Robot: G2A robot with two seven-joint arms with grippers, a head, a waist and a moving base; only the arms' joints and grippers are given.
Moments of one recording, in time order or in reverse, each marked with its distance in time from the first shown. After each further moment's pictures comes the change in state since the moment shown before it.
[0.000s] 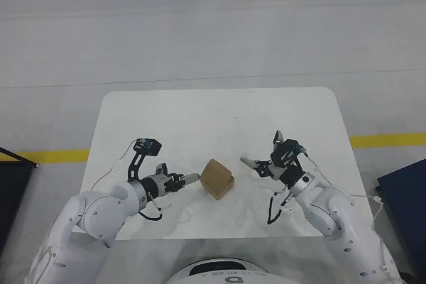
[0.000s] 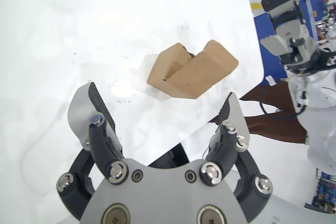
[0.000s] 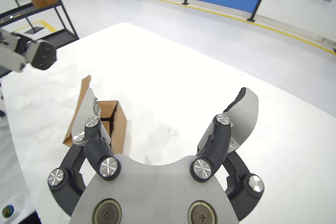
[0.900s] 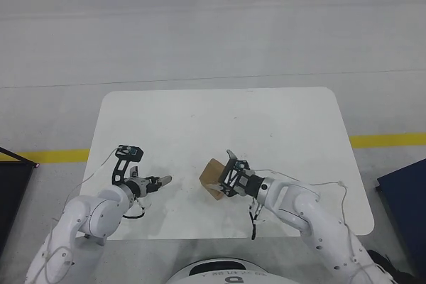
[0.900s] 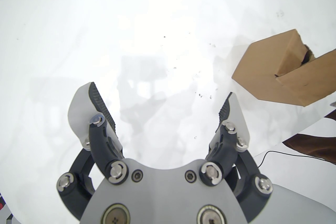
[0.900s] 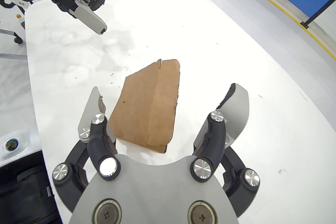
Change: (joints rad) left arm 0.099 0.023 -0.082 0.149 0.332 -0.103 0.068; right arm 0.189 -0.027 -0.310 0.001 -0.165 -0.126 0.292
